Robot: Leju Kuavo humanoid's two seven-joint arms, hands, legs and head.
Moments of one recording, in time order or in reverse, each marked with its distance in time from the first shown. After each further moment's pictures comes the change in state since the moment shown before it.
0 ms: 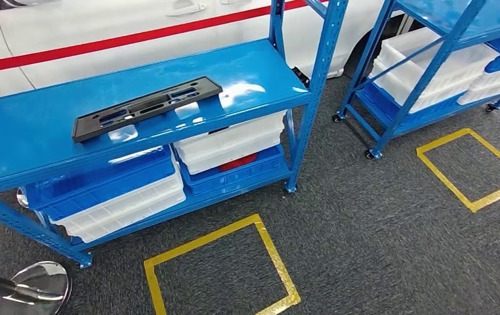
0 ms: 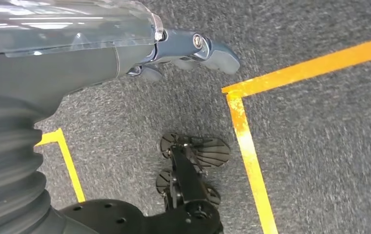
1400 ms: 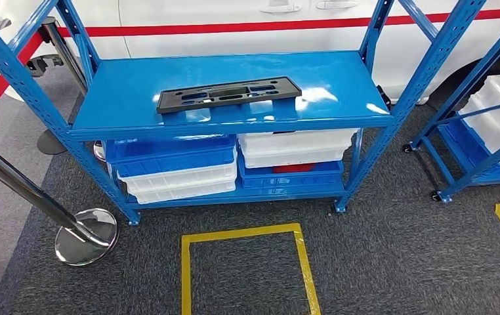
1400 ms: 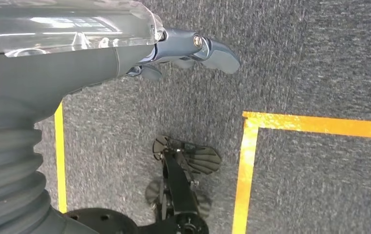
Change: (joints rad) left arm -0.001 -0.008 0.026 0.000 0.018 -0.005 -0.026; right arm 0.002 -0.002 -0.203 -0.001 -0.166 -0.050 0.094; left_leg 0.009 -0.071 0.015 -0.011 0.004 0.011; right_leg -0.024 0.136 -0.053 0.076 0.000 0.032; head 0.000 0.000
